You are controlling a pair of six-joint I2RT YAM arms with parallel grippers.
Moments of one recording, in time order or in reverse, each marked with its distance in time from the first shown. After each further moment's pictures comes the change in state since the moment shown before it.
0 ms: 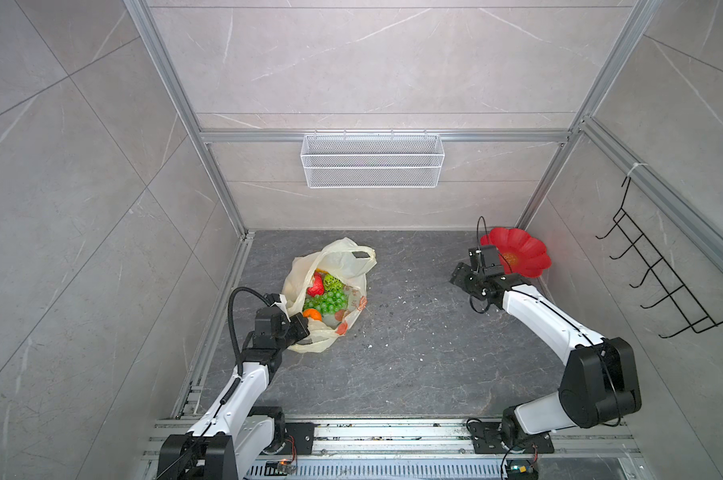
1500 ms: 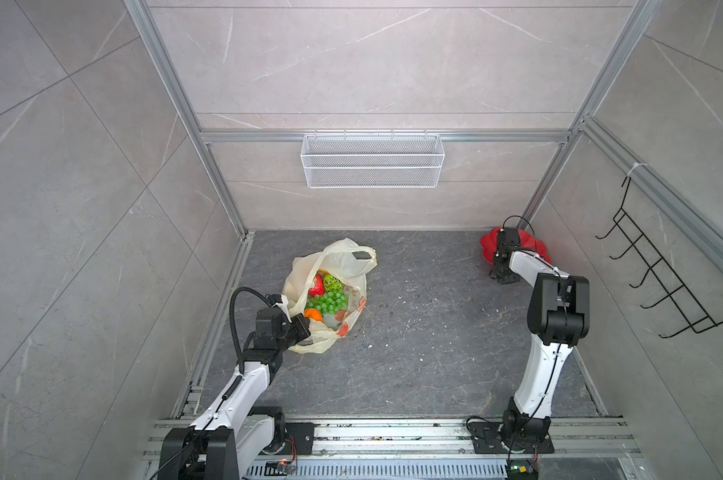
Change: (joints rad) left arm 0.000 0.029 -0.019 0.049 0.027 0.000; right arm -0.328 0.637 0.496 -0.070 0.212 0.600
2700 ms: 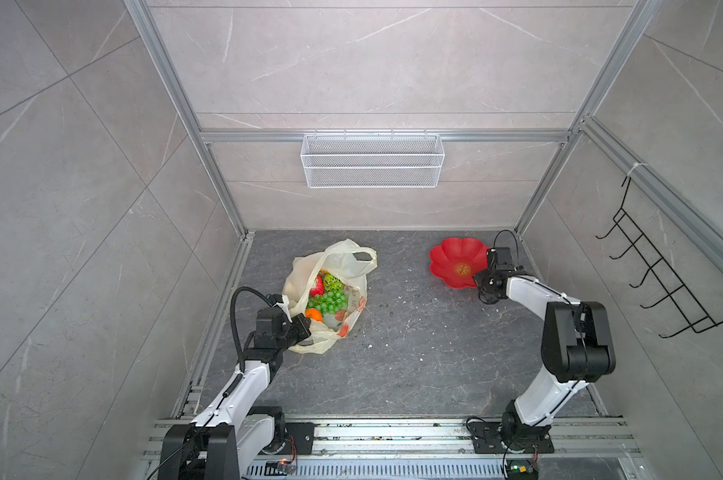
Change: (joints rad) left arm 0.000 0.013 0.000 0.008 0.015 0.000; right arm 0.152 -0.409 -0.510 0.192 -0.282 -0.208
